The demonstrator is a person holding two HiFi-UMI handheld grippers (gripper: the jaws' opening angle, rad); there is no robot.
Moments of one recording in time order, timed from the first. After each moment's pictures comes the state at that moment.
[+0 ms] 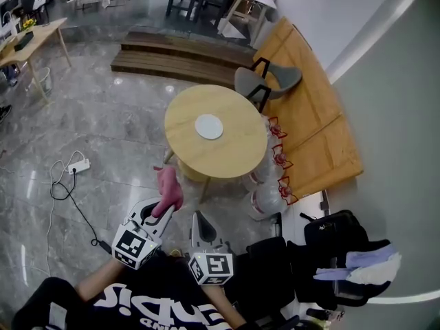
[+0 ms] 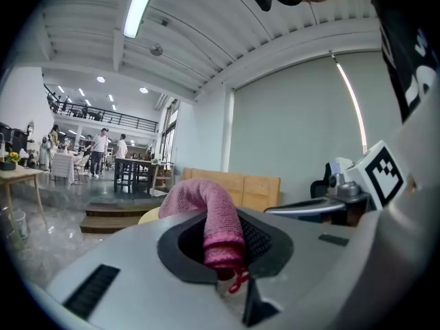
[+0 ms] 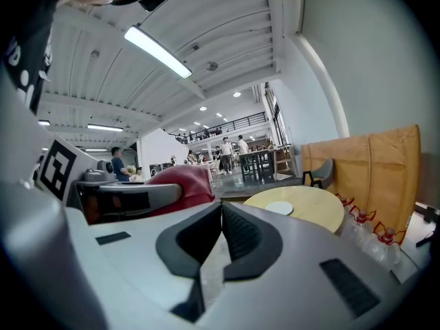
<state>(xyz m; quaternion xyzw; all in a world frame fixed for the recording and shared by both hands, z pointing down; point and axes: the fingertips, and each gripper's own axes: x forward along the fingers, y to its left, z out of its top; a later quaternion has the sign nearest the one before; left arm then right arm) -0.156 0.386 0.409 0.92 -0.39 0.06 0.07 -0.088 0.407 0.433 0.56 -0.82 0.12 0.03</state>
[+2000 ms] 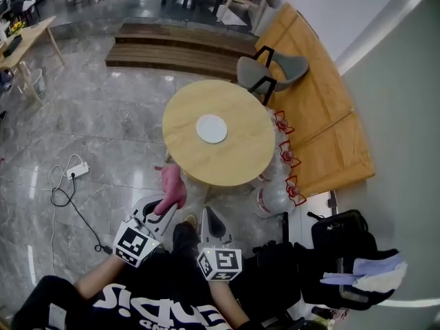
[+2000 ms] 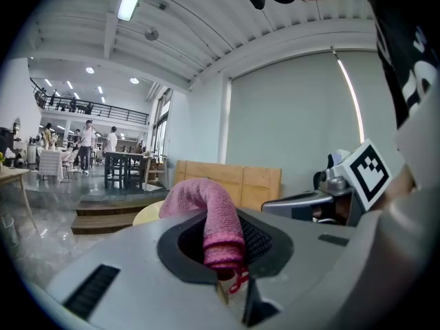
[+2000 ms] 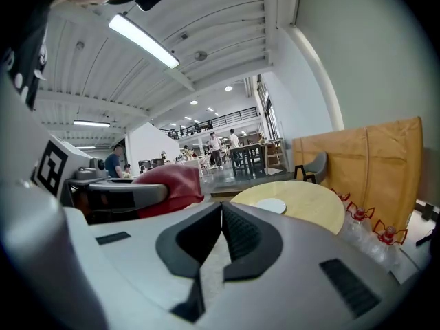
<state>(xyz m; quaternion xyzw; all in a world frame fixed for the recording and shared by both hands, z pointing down) -0.157 0.290 0.454 0.93 -0.35 0.09 0.06 -0.069 0.306 0.470 0.59 -0.79 0.15 0.04</state>
